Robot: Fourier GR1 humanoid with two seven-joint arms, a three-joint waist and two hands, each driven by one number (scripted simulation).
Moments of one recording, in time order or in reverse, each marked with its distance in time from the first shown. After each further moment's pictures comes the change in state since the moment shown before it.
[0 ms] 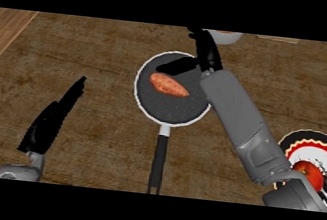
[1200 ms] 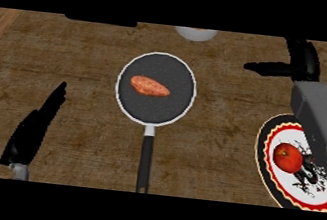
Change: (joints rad) left arm 0.089 0.001 0.059 -0.066 0.003 0.030 0.021; right arm 0.118 -0.374 -0.232 0.154 -0.137 0.190 -0.382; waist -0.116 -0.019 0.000
